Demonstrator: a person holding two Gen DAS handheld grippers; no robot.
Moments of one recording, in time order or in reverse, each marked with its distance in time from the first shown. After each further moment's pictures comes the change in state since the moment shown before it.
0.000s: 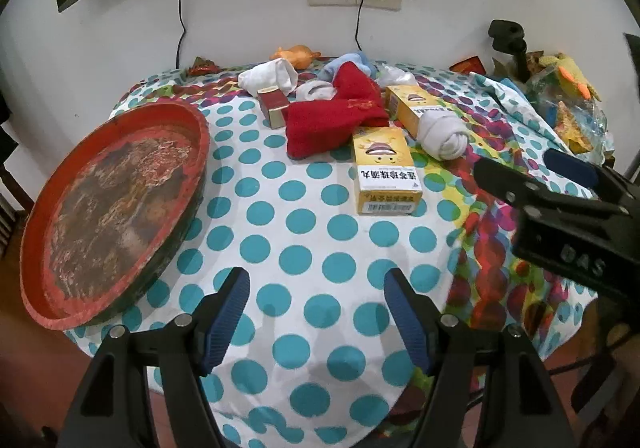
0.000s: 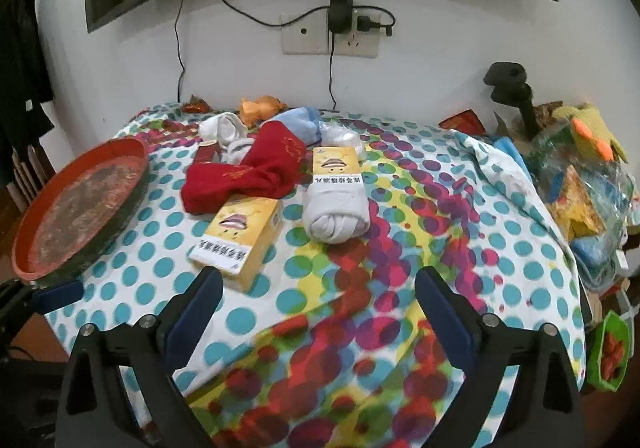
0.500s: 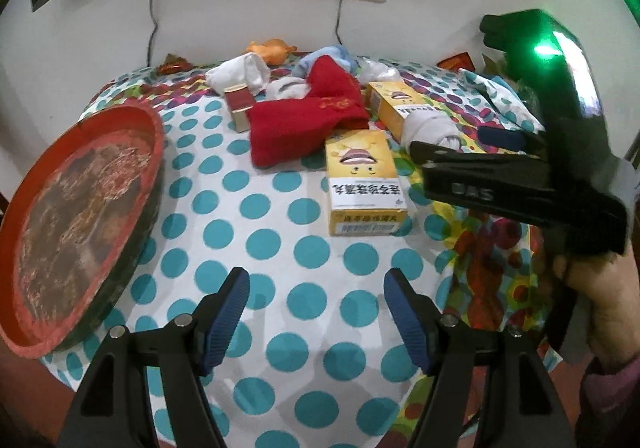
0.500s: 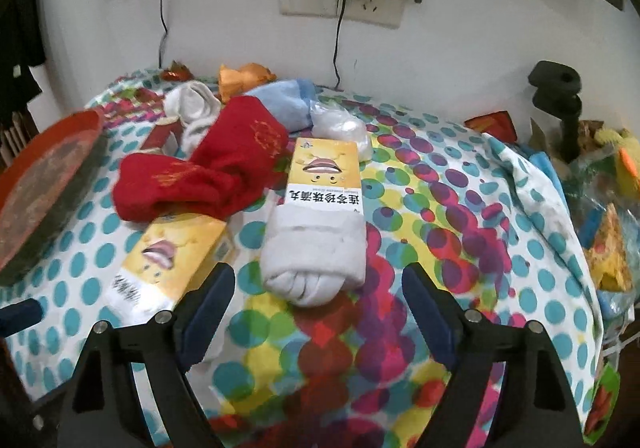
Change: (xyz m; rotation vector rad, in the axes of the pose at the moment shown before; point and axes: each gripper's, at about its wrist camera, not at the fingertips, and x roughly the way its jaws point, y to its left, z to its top) left arm 0.031 -0.013 0.015 0.018 0.011 -0.069; right arm 0.088 -0.012 0.028 -0.104 0.090 -0.038
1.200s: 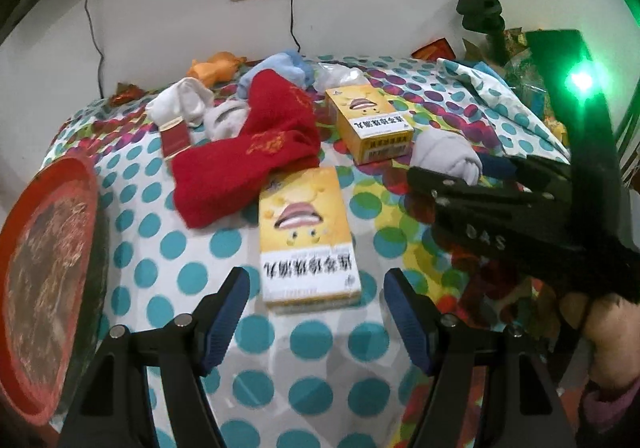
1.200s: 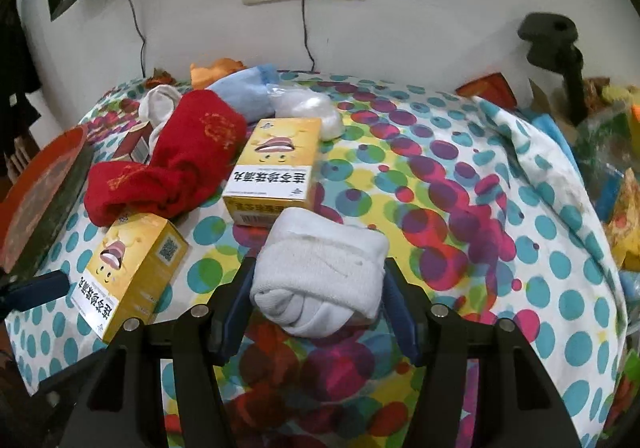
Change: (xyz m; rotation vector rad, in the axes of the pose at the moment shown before) left arm 0.041 -0.037 0.047 0.096 0.024 -0.027; right arm 0.016 -0.046 -0.011 0.114 0.025 0.111
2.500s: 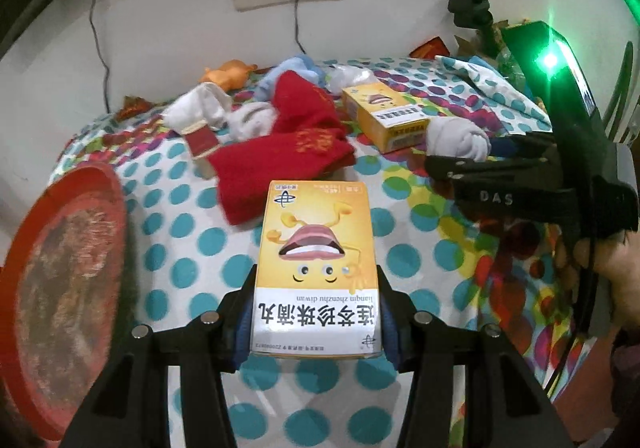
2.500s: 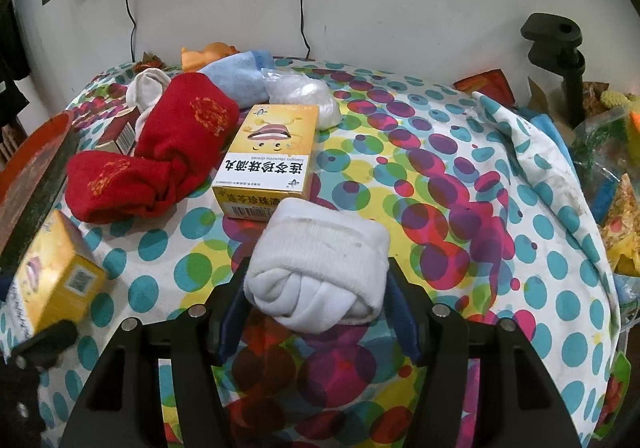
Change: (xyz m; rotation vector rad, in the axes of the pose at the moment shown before) left arm -0.015 0.031 -0.021 0.085 -0.050 0.003; right arm 0.008 0.008 0.002 -0.029 0.036 -0.068
